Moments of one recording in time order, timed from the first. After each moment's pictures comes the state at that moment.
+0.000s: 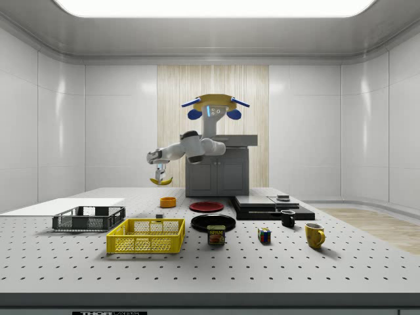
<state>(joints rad) 1.66 -1.61 -1.36 -2.51 1.71 1.73 -0.27</state>
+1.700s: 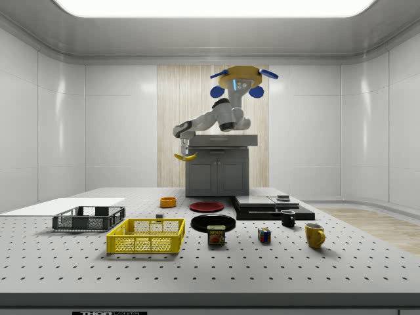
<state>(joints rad) 1.66 -1.62 -1.36 -2.51 1.70 1.74 -0.27</state>
